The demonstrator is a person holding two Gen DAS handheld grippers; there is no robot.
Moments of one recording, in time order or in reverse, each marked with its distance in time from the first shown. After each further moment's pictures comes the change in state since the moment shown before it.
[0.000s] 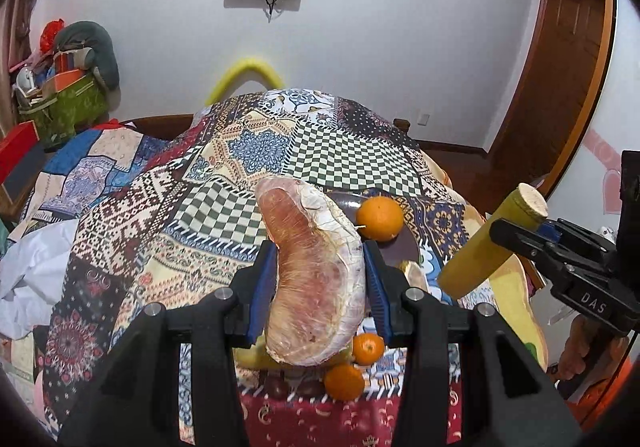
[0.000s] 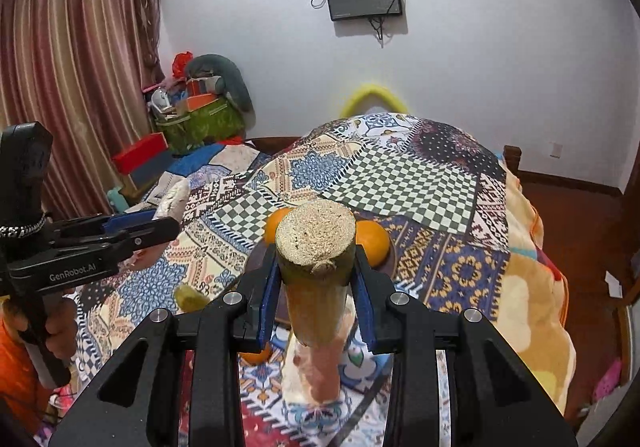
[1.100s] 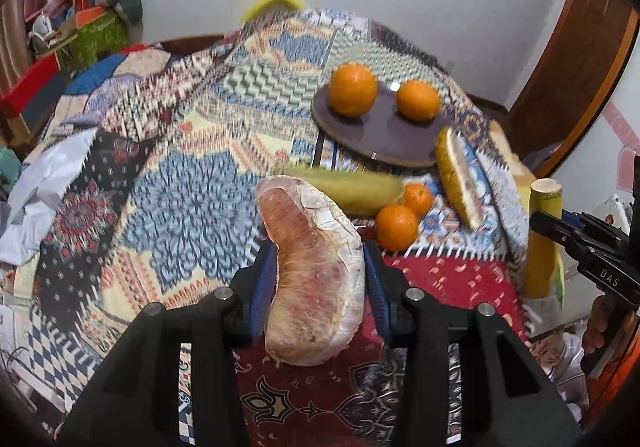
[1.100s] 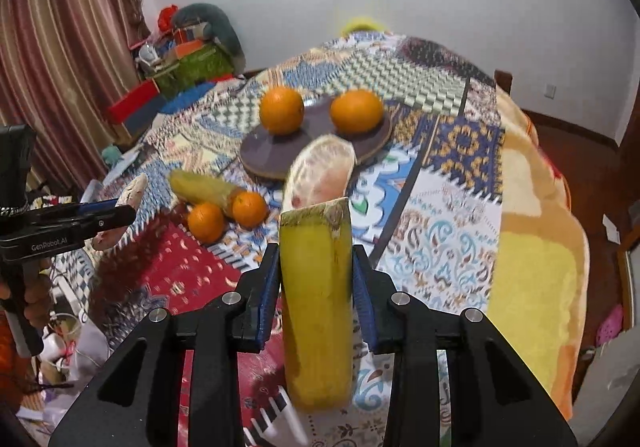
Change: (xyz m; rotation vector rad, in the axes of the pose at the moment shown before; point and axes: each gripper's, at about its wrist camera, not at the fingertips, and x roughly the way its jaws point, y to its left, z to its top) left arm -0.026 0.028 -0.100 -0.063 0.202 0.062; right arm -0.020 0.003 -0.087 0.057 0.198 -0.022
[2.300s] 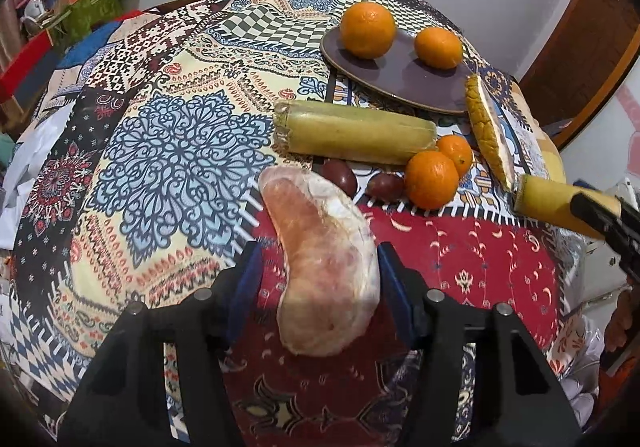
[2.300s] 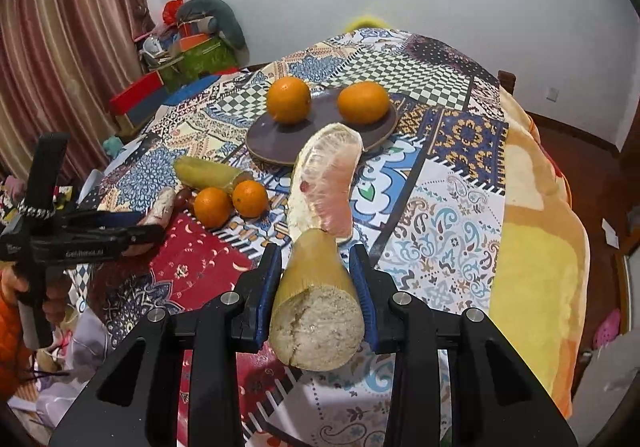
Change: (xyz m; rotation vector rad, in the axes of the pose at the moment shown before) left arm 0.050 0.009 -0.019 -0.008 0.152 0.016; right arm 0.003 0.007 -0.016 -0.020 0.027 0.000
